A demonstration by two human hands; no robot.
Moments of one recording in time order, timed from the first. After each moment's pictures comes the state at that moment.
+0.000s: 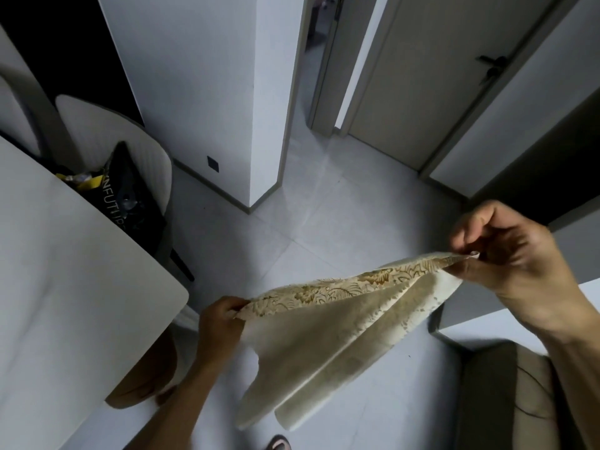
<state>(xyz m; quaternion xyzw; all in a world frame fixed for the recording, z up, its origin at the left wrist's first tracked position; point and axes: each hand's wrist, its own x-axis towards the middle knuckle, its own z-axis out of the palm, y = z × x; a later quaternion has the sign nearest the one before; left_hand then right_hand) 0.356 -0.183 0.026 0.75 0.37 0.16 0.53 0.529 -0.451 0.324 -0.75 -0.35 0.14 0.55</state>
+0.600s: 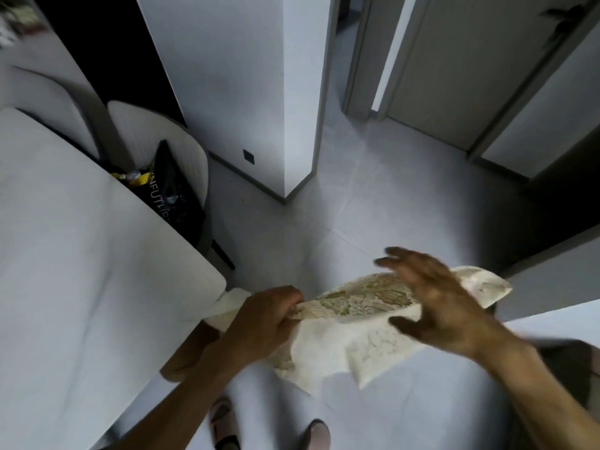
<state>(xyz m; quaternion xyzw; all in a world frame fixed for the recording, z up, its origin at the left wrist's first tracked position) 0.346 -0.194 0.133 0.93 0.05 0.05 0.37 0.521 -0.439 0.190 -0.85 -0.51 0.09 0.13</state>
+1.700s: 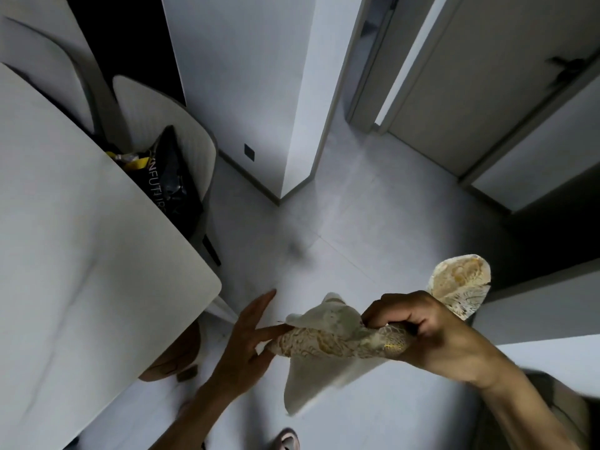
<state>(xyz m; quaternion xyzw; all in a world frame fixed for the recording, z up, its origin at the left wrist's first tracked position) 0.311 -0.176 0.032 0.82 0.14 0.16 0.53 0.502 -0.367 0.225 -0.70 -0.48 0.35 0.40</state>
